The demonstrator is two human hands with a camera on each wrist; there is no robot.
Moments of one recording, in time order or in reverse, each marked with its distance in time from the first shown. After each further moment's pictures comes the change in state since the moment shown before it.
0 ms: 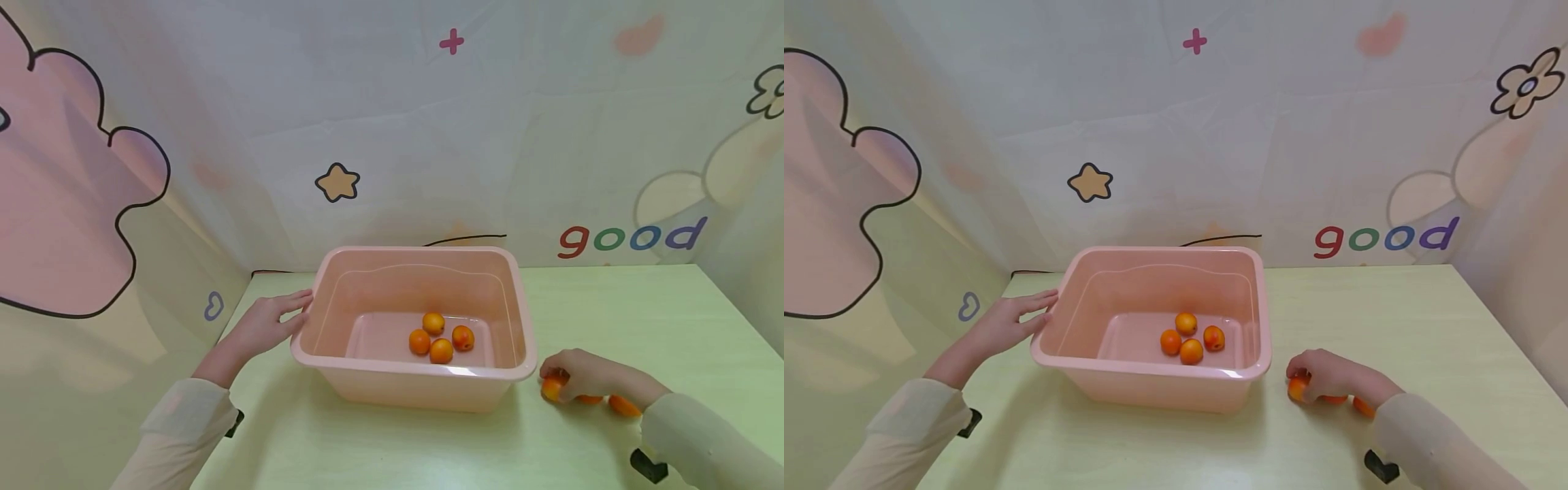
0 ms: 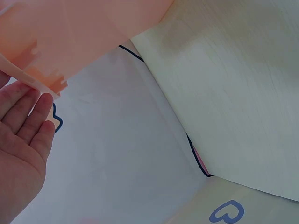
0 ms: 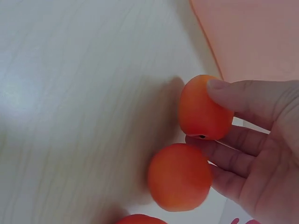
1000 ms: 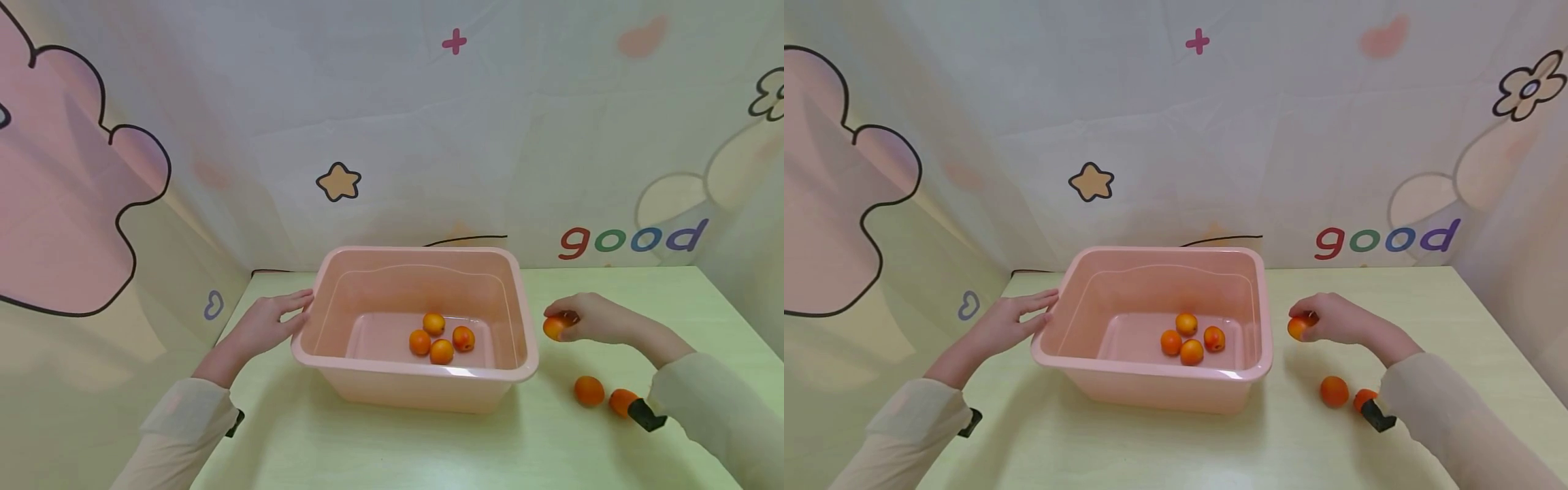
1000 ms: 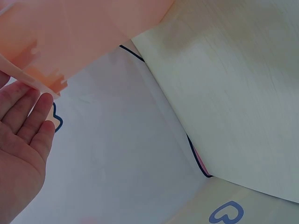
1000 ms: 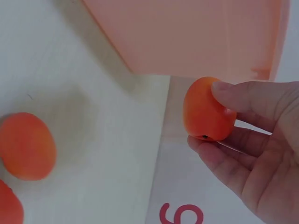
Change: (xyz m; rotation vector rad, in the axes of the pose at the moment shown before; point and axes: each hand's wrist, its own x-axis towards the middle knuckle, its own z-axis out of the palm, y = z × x) left_hand -0.001 0.000 0.001 -0.023 0.006 -0.005; right_hand -0.006 -0.022 -0.070 -0.057 0.189 -0.138
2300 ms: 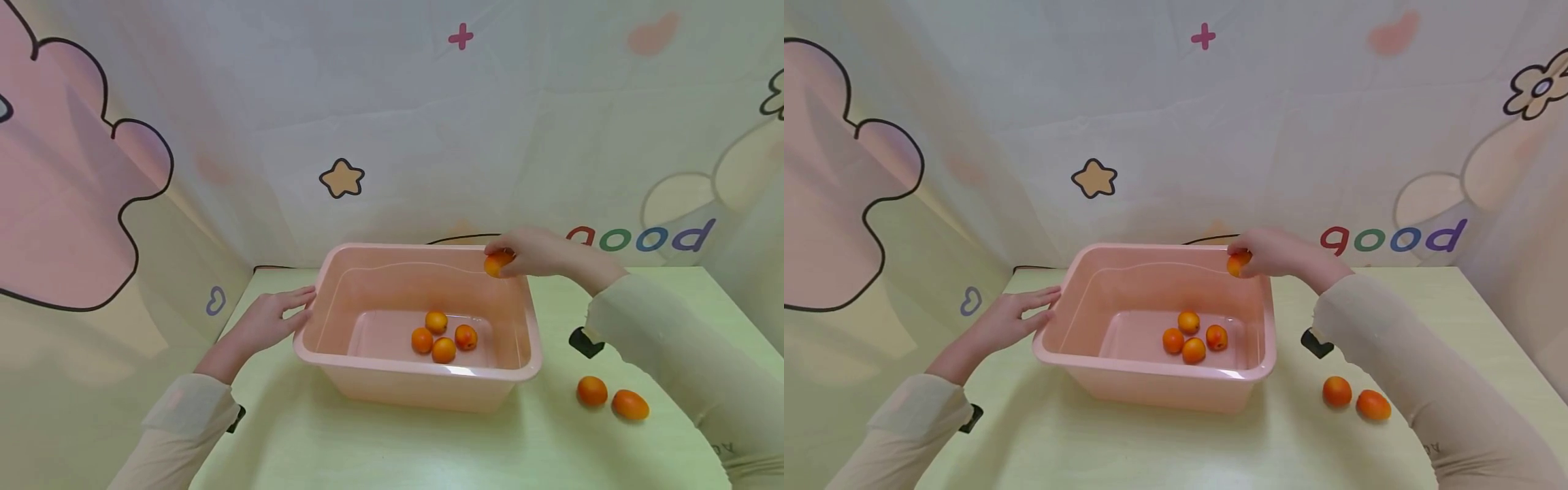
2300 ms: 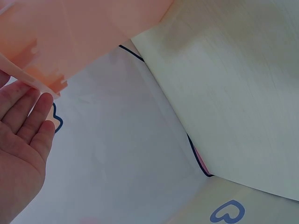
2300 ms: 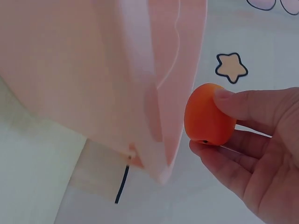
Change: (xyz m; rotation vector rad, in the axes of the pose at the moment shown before) left_hand 0.001 -0.001 -0.001 0.011 -0.009 -0.012; right_hand 0.065 -0.103 -0.053 -0.264 0.063 -0.082
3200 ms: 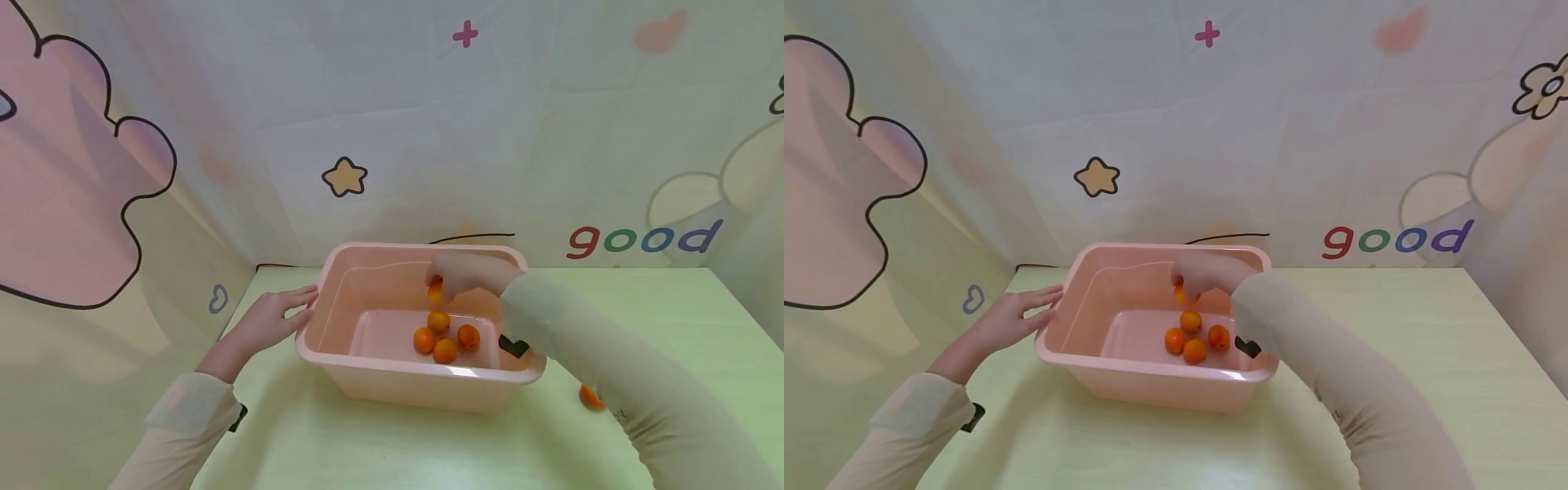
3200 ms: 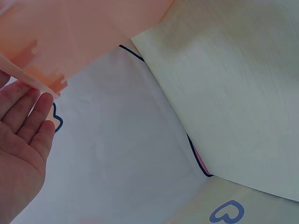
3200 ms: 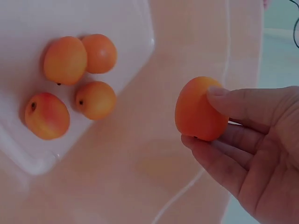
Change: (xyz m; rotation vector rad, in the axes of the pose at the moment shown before) left_hand 0.000 0.000 0.000 0.005 0.001 0.015; right_hand 0.050 -0.063 0.037 0.369 -0.320 0.251
